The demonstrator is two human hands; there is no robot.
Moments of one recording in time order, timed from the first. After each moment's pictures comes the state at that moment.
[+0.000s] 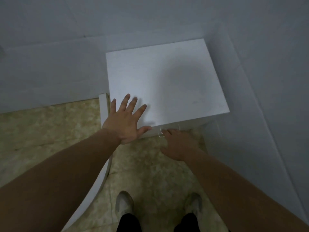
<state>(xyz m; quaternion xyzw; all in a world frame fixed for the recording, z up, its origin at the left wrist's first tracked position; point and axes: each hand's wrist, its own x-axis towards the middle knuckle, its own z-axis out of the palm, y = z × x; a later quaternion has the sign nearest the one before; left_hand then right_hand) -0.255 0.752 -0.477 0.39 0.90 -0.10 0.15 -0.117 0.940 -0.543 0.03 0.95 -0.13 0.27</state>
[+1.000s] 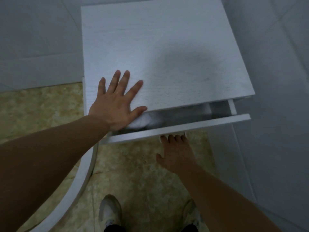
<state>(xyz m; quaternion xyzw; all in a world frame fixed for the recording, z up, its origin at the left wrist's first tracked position) -0.268 0.764 -0.607 0.37 0.92 -0.03 0.09 -0.071 0.926 -0.687 0.06 0.97 -0.06 0.23</state>
